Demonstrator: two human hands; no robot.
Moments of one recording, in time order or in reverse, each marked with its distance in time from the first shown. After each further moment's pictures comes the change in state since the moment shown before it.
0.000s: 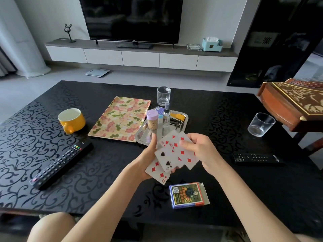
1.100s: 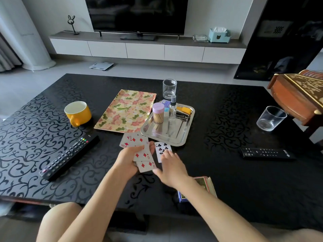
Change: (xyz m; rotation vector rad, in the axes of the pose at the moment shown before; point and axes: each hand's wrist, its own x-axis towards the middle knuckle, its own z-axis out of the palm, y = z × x) left_hand -0.014 -0.011 -0.066 -0.350 0.445 0.270; right_hand 0.011 0.077 0.098 -1.224 -0.210 -0.155
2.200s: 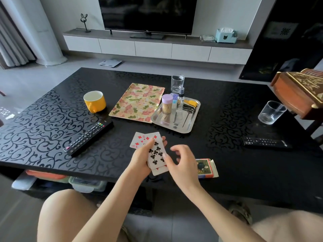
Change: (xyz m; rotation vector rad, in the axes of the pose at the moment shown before) left_hand -0.054 -0.040 -0.019 -0.029 -0.146 -0.030; right_hand -0.095 -0.041 -0.008 0.757 0.567 0.073
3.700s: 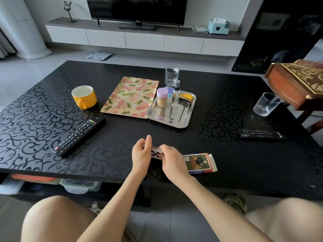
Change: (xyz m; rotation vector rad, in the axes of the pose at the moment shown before) left_hand 0.027 -0.020 -0.015 0.732 0.347 0.580; right_hand 0.021 0.022 0.035 -0.405 -0.251 -0.121
